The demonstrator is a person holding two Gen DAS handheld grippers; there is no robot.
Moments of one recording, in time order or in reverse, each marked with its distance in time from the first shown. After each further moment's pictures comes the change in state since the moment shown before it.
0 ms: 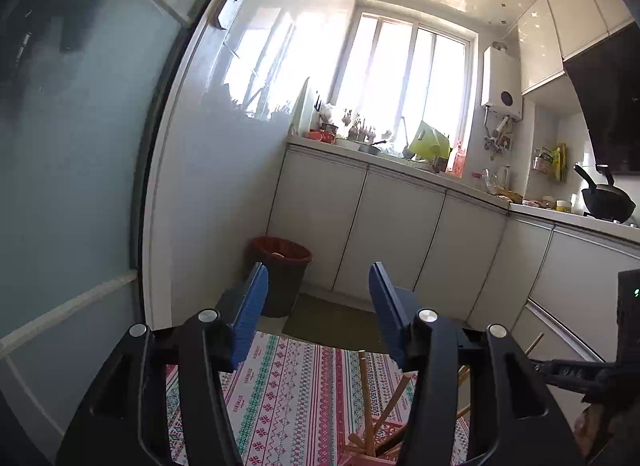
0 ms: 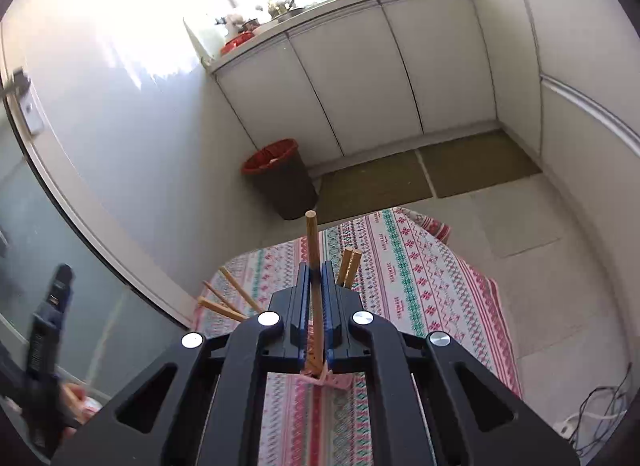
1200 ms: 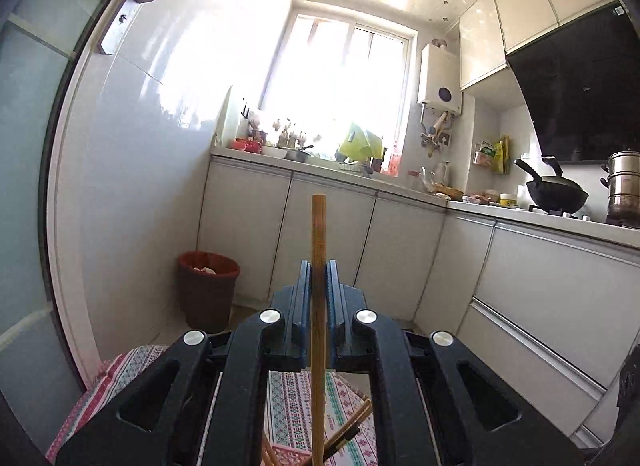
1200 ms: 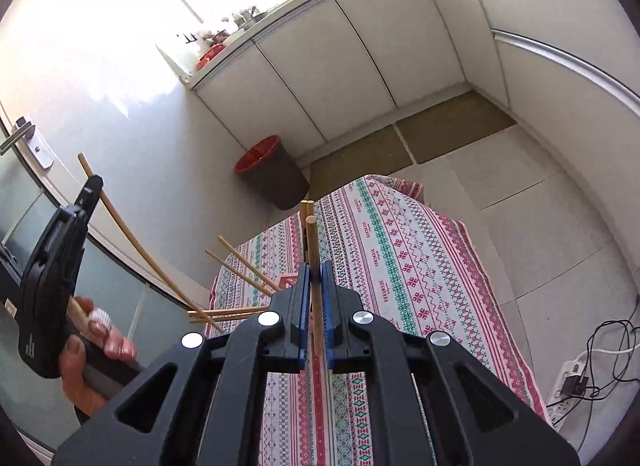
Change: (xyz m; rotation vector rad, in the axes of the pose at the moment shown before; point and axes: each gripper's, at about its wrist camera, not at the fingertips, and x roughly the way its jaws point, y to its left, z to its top) left arm 0.038 -0.113 0.008 0.070 -0.024 -0.201; right arm -0.082 -0.068 -0.039 0.217 0.023 0.045
